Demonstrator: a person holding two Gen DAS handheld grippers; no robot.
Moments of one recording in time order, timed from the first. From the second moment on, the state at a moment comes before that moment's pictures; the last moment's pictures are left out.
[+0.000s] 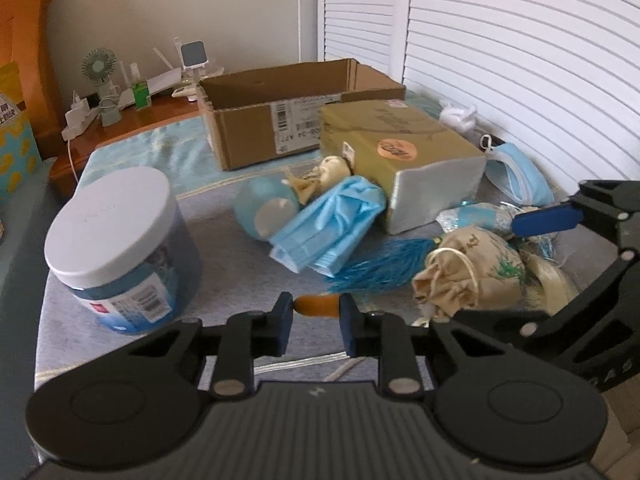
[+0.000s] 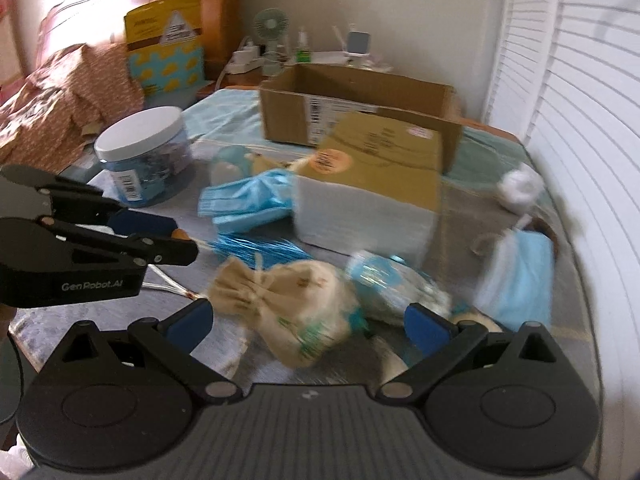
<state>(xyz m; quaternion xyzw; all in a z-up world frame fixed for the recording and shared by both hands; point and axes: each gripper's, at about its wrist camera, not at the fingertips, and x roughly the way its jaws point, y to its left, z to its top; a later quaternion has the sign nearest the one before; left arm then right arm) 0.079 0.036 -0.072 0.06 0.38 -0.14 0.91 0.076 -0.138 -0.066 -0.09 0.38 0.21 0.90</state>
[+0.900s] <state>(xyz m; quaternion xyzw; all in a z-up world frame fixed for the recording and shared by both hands) 0.058 0.042 -0.048 0.08 0.36 -0.15 0.92 0.056 -0.124 -0.052 -0.15 0.37 0.22 0.89</state>
